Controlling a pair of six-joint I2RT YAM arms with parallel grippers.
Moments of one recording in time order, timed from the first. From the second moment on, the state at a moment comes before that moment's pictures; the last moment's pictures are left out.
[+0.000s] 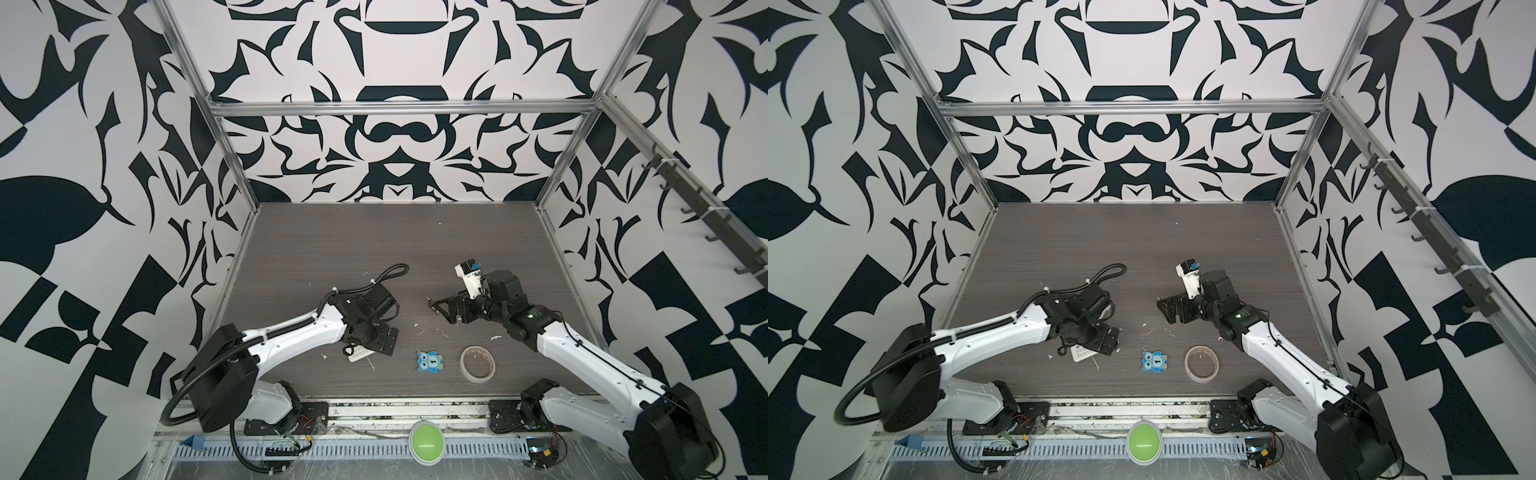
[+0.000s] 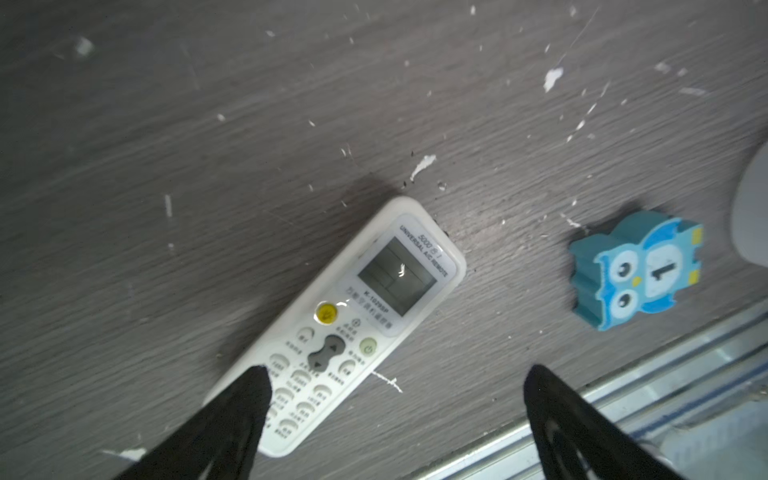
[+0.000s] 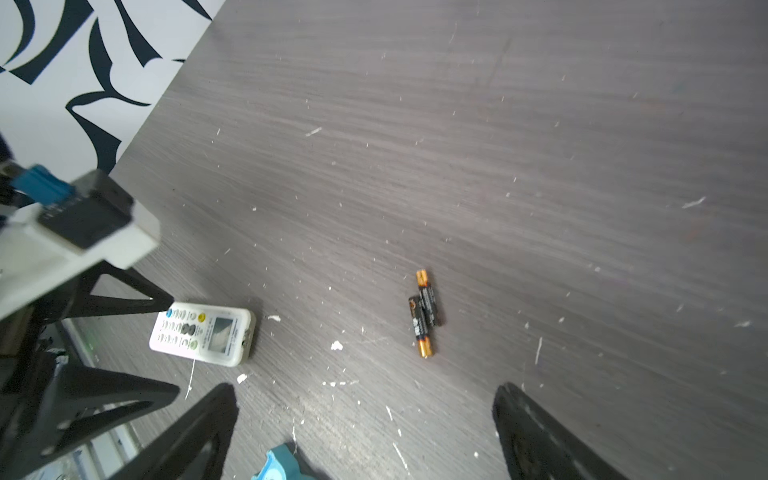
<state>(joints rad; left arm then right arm) -0.93 1.44 0.90 -0.78 0.05 -0.54 0.45 1.04 0.58 -0.23 -0.35 0.26</state>
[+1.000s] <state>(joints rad) -0.95 1.73 1.04 -0.87 -0.06 -0.42 0.45 1.00 0.53 -0.18 -0.37 0.27</state>
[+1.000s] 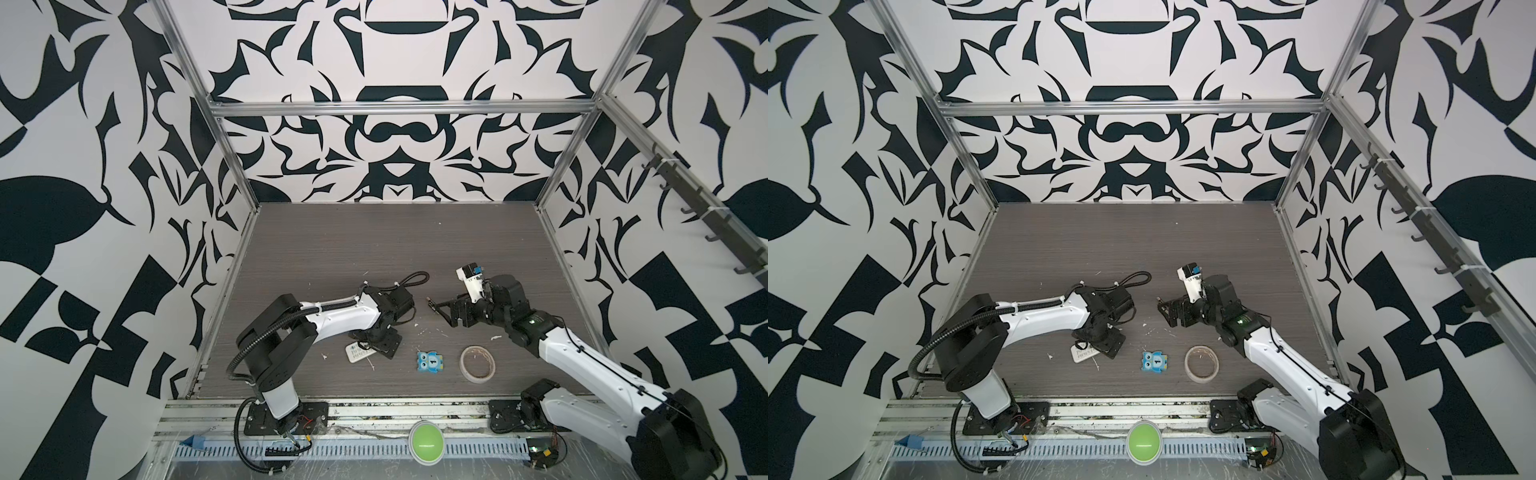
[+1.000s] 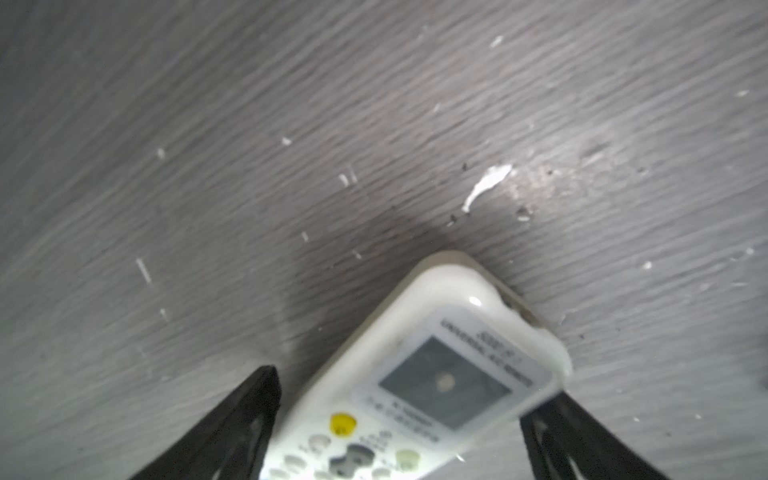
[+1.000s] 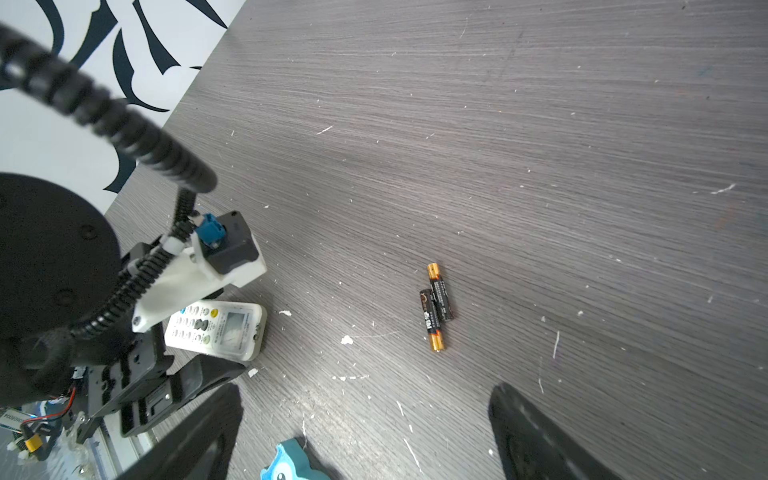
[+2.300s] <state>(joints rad) -0.61 1.25 0.89 -0.46 0.23 -0.48 0.47 0.89 0.51 -0.02 -0.63 0.29</state>
